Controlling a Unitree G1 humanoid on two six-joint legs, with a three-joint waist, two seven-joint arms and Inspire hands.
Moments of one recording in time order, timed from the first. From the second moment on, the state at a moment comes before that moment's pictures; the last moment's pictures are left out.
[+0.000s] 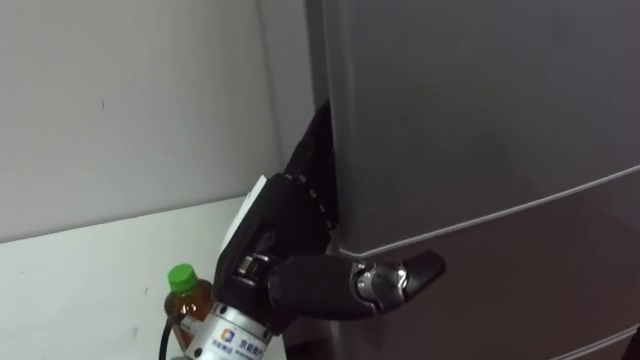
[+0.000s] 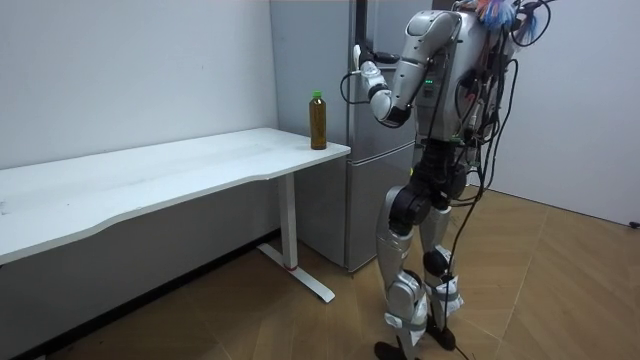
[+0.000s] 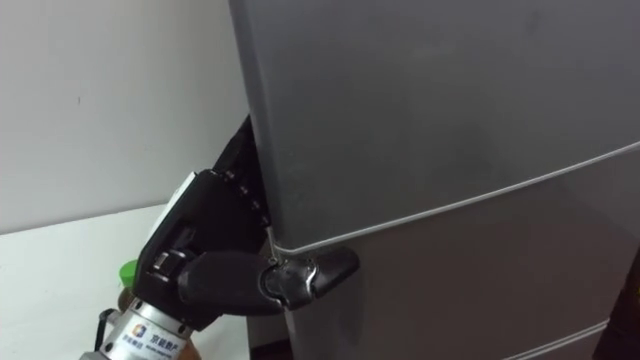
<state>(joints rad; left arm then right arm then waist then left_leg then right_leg) -0.18 0.14 -0.26 -0.36 -0.52 0.04 -0.11 0.04 -0.22 0.10 1.24 0.43 0.02 0.27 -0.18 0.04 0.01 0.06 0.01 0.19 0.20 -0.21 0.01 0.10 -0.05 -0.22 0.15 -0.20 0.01</state>
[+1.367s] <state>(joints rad) -0.17 0.15 -0.34 -0.33 -0.54 -0.03 -0.12 0.03 -0.24 0.10 1.24 0.47 0.01 0.27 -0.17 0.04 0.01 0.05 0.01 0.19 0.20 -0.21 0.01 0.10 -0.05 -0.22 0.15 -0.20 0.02</state>
